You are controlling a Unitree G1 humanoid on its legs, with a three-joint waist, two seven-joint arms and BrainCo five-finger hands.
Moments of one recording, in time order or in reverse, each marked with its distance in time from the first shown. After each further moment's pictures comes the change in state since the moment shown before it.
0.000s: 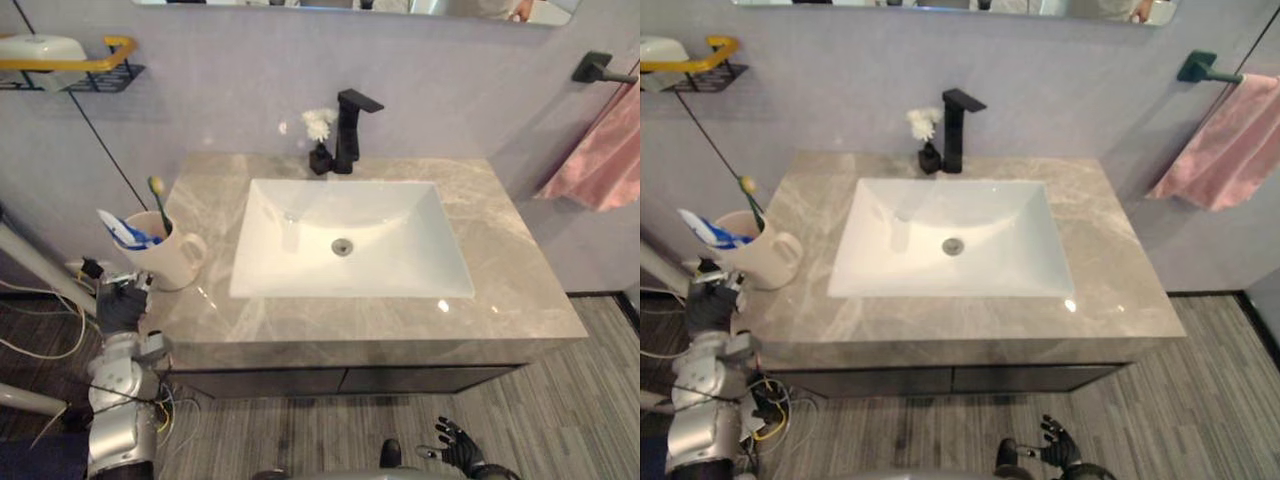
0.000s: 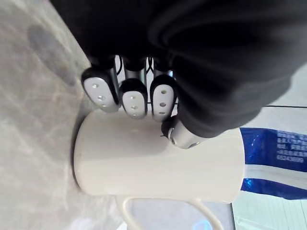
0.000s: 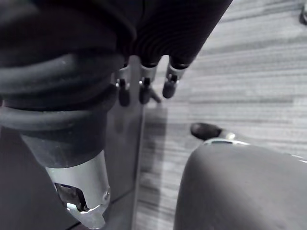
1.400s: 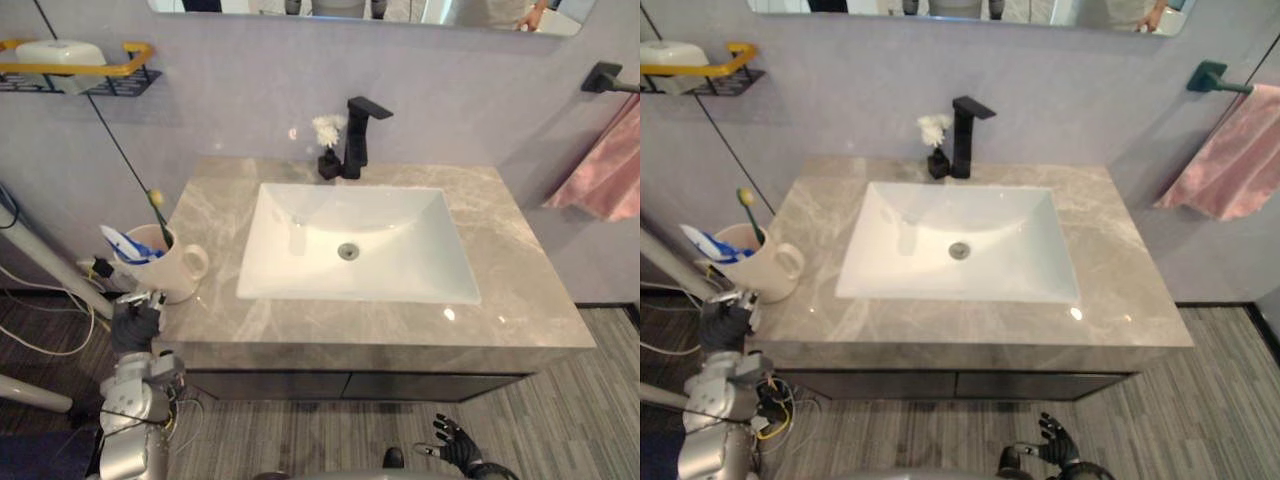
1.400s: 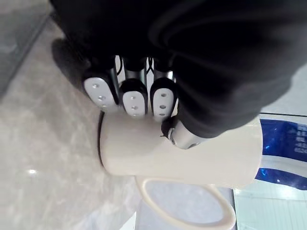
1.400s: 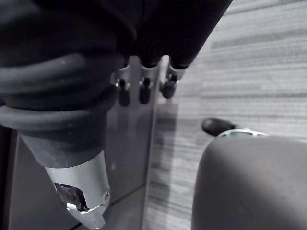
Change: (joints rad) left arm 0.101 -0.072 -0.024 -0.047 -0.007 -0.017 -0.026; right arm -0.002 0.009 0.000 0.000 0.021 -0.018 0.001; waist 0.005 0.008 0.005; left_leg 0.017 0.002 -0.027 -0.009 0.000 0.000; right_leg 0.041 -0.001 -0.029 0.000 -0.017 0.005
